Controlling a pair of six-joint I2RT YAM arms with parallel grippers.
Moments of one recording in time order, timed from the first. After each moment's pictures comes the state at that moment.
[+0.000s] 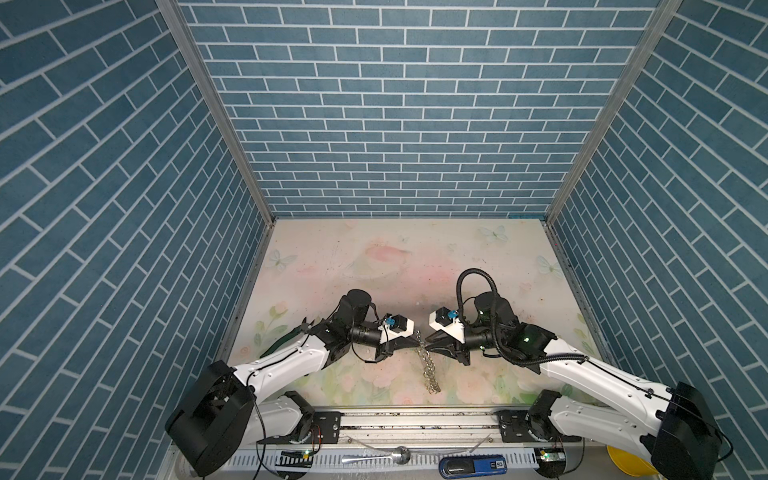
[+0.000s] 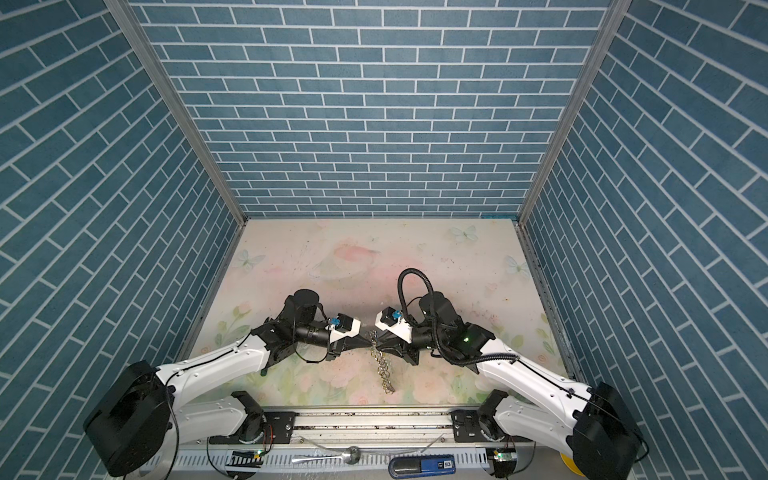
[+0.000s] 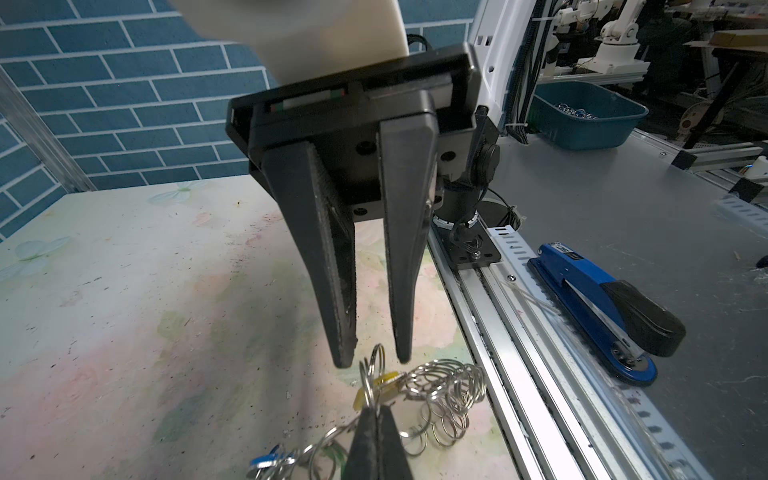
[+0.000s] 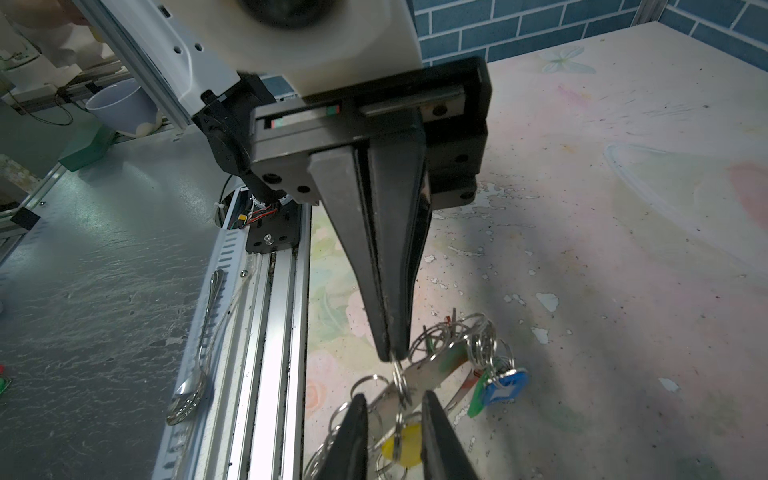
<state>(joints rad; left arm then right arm) -0.66 1.21 0.52 0.18 0.97 0.48 0.82 1.04 0.61 -0.18 -0.68 -0.26</state>
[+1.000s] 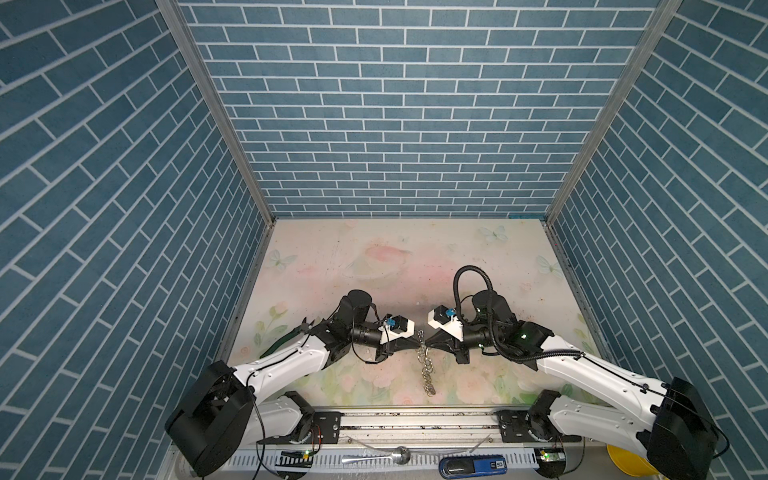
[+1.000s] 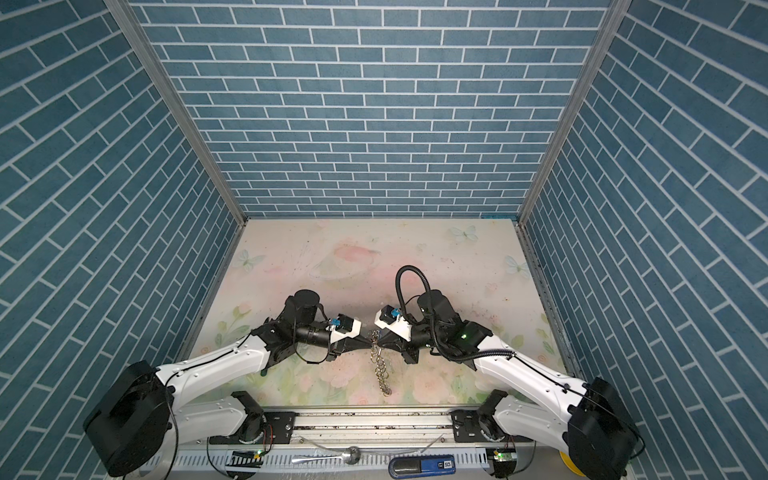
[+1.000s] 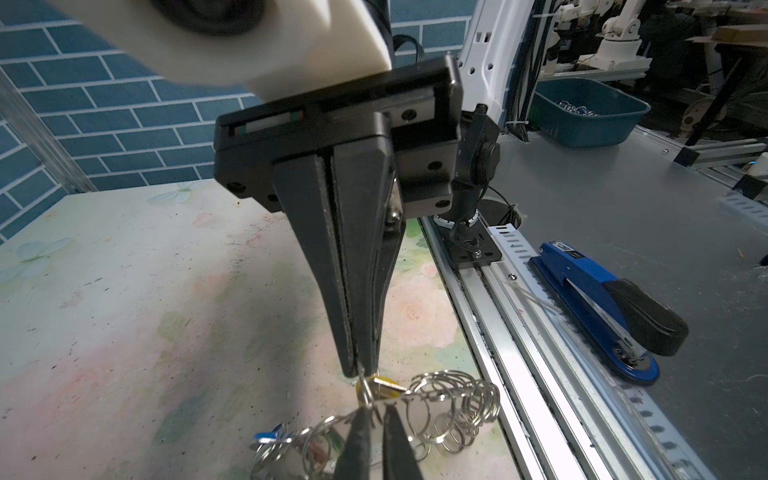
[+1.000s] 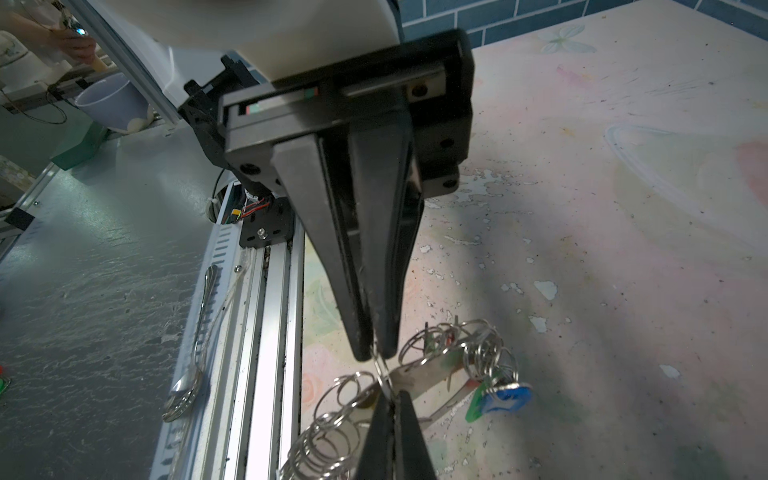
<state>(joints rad) -0.67 1.21 0.52 0.17 0.94 0.48 0.82 1.07 0.65 -0.24 -0.66 -0.27</state>
